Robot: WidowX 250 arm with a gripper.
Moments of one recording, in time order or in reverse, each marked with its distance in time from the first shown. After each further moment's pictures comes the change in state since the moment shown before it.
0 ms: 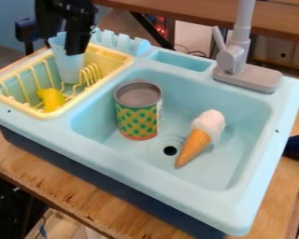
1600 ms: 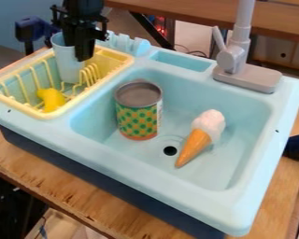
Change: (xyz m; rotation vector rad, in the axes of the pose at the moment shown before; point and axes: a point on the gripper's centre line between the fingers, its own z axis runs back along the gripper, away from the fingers) arm 0.044 0.005 -0.031 -0.176 -0.042 0.078
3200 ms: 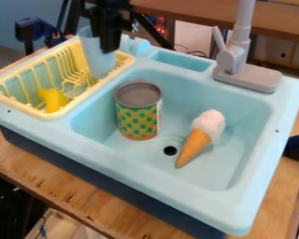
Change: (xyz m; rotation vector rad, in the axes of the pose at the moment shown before) arm 0.002 -0.054 0.022 -0.031 -0.068 -0.154
